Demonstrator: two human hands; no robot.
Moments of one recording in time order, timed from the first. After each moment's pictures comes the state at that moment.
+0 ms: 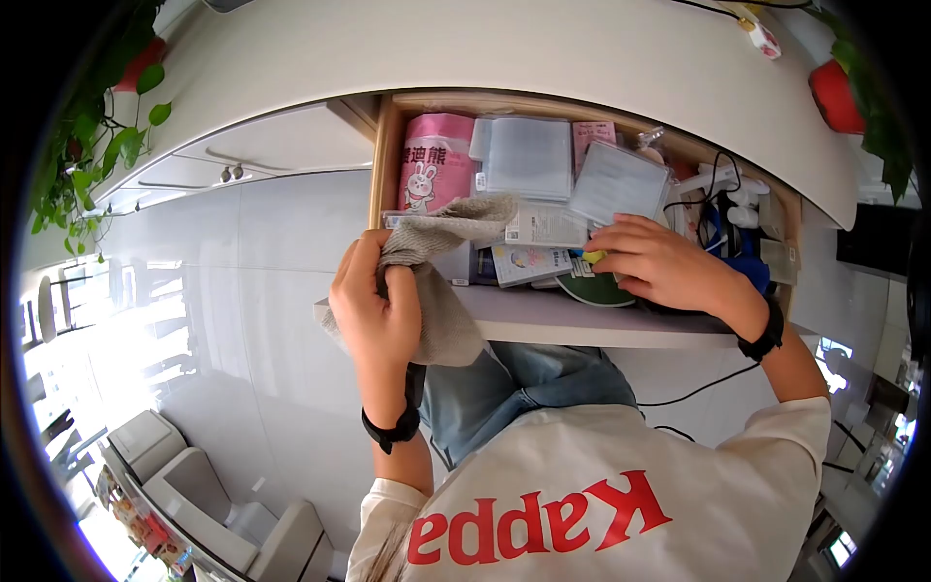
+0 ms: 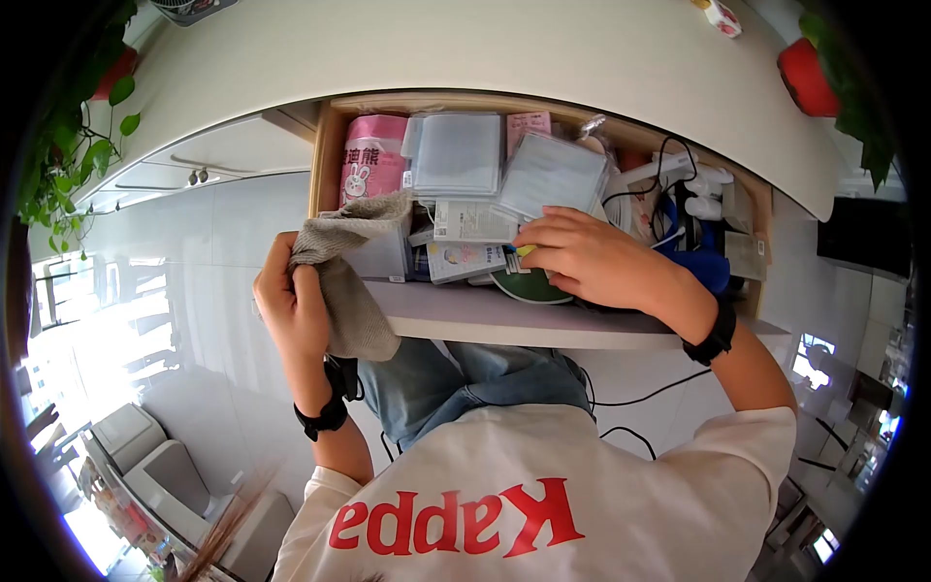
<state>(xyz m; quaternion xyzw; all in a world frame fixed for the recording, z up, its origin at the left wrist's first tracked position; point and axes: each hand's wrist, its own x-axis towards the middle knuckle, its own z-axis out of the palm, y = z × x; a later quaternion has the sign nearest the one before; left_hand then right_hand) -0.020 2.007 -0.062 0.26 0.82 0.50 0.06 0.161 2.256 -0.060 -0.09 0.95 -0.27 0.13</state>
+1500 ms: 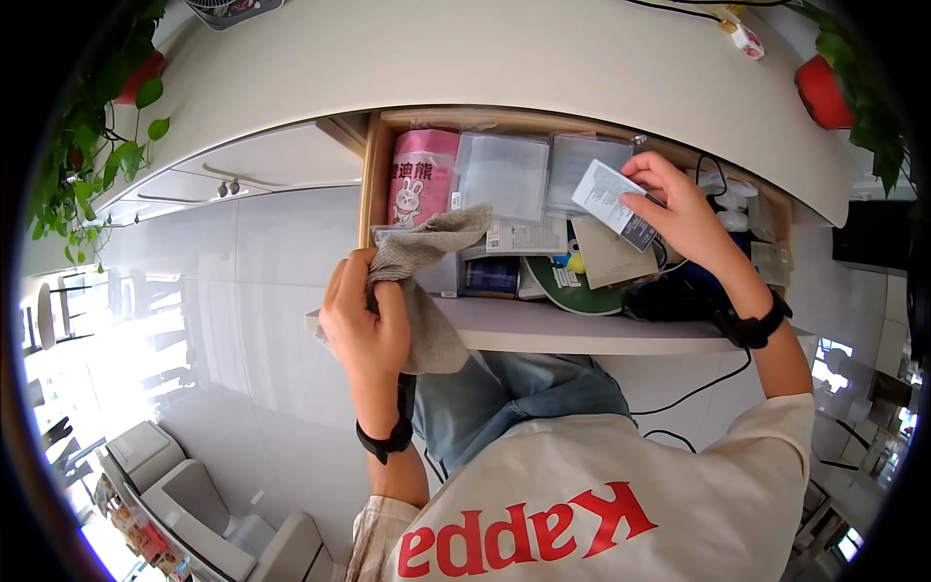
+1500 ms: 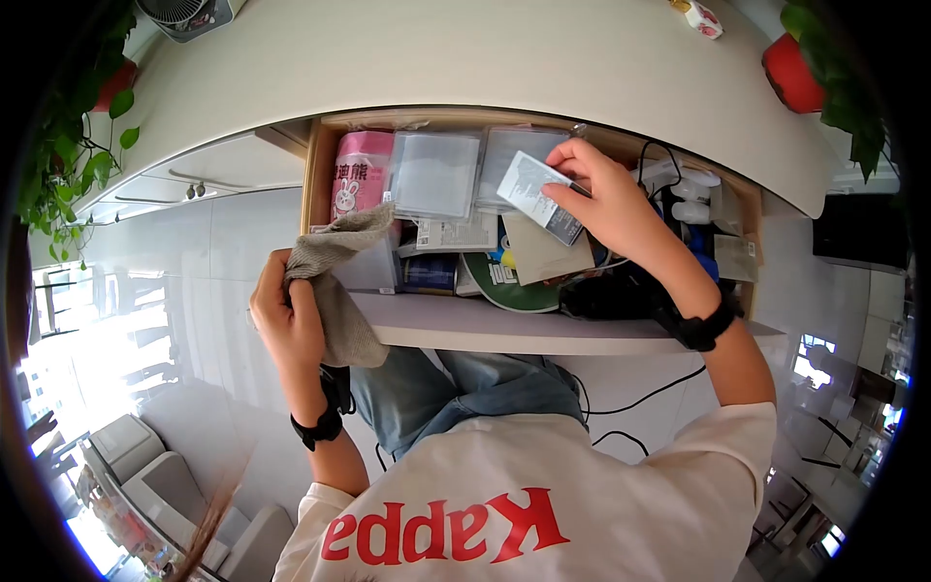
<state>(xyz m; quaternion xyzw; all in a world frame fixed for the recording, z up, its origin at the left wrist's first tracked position) -0.014 2.006 -0.064 0.26 0.85 0.45 0.02 0.154 2.287 -0.055 0.25 0.82 -0.52 -0.02</state>
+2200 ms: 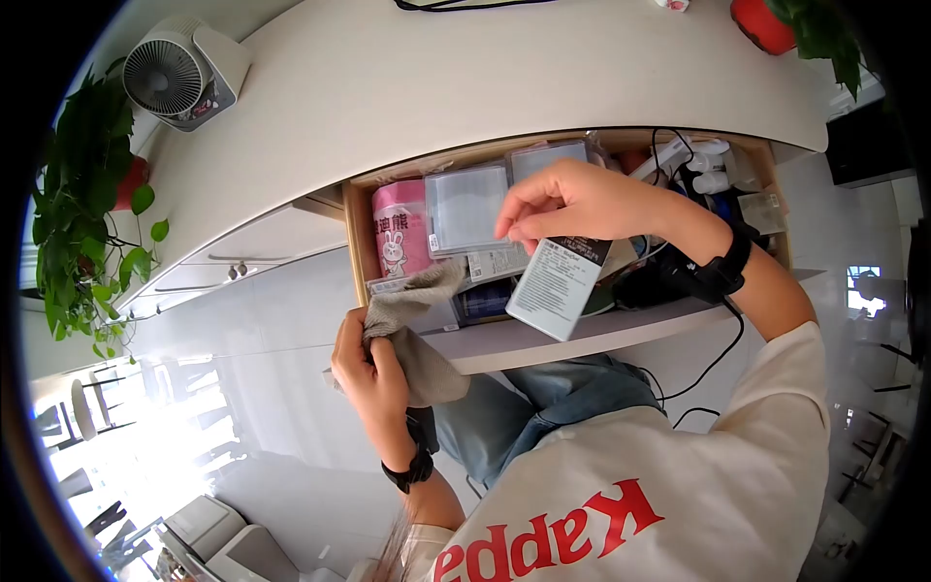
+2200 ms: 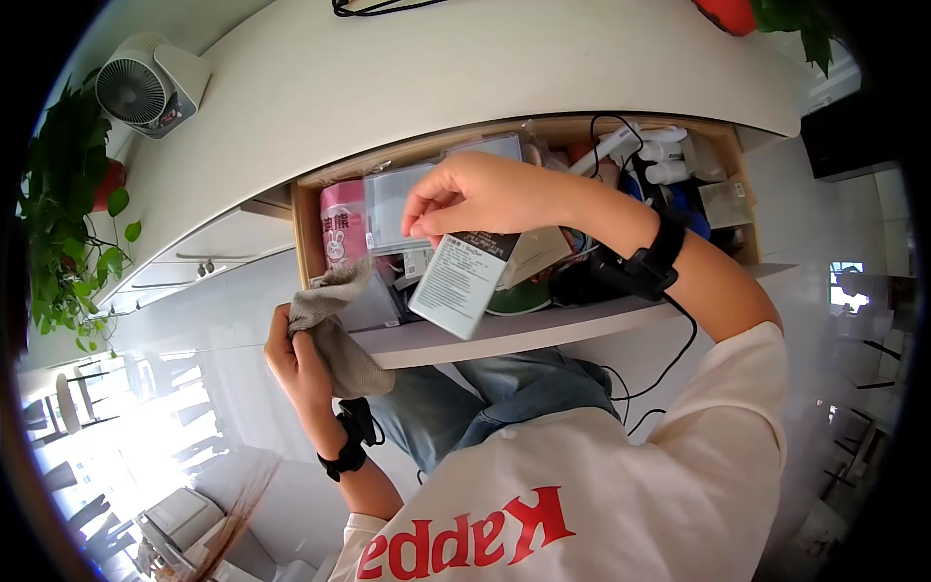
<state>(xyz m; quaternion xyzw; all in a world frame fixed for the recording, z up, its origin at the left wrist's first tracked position) -0.017 2.001 -0.064 0.29 0.83 0.46 0.07 0.106 2.265 -0.021 0.07 0.75 -0.65 0.10</state>
